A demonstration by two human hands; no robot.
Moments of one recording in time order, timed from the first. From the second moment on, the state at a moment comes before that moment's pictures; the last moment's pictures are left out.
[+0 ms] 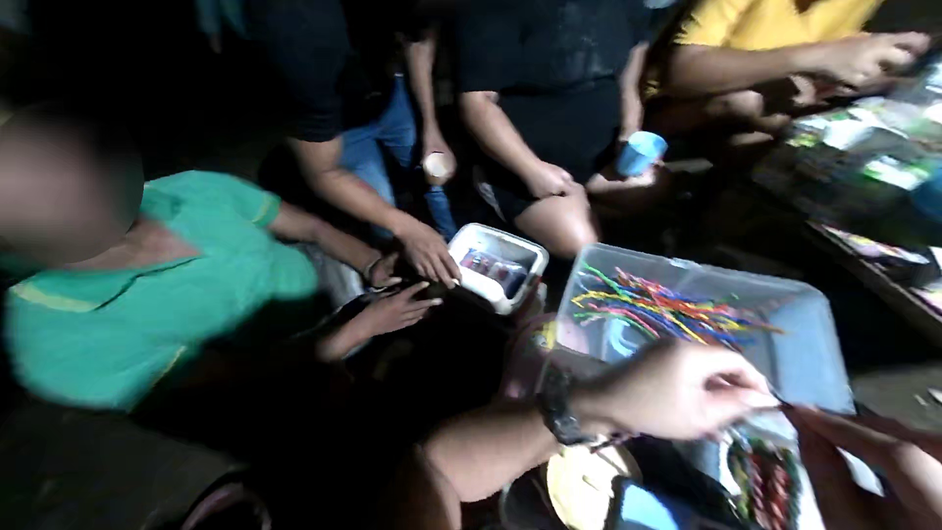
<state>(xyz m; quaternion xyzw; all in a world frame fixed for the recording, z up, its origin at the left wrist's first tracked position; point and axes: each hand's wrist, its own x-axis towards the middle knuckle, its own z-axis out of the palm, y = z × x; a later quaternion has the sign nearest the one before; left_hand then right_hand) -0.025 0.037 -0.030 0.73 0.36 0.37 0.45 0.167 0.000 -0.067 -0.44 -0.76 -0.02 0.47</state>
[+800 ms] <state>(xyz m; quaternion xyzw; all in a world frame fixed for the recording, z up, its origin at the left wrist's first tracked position) -0.044 0.050 -0.053 0.77 0.39 0.29 0.40 0.156 0.011 -0.073 -0.46 -0.73 0.20 0.47</state>
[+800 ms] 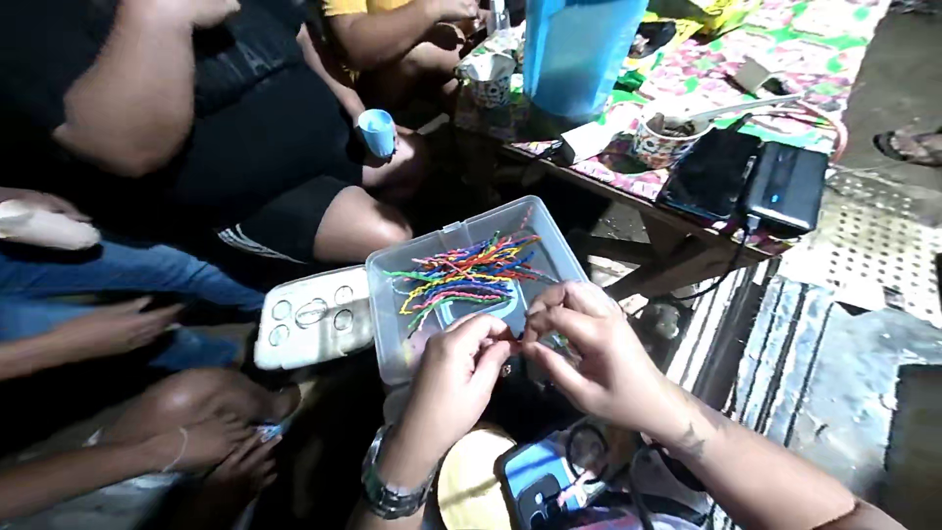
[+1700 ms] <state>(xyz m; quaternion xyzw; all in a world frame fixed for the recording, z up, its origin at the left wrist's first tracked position) -0.047 0.053 -0.059 0.80 0.28 0.33 0.42 0.153 0.003 -0.068 -0.49 -0.69 0.08 0.53</state>
